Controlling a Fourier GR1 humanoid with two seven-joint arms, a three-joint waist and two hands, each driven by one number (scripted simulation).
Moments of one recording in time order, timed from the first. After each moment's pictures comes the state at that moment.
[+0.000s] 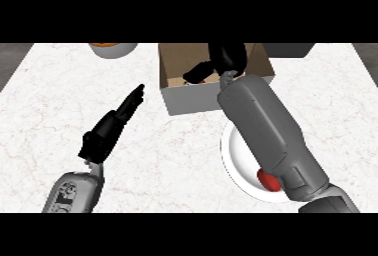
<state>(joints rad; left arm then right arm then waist) -0.23 0.07 -0.07 -1.51 -0.15 -0.20 0.08 -1.06 0.00 0.12 -0.81 0.78 -0.20 0.45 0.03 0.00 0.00</state>
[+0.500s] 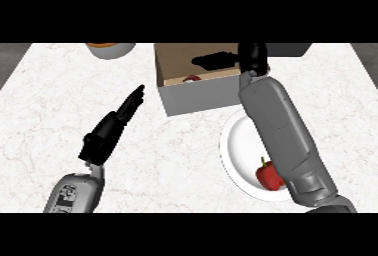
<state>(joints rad) -0.22 0.06 -0.08 -1.53 -0.16 -0.19 0.09 -0.98 -0.01 -0.06 -0.89 0.49 -0.43 0.18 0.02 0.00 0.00</state>
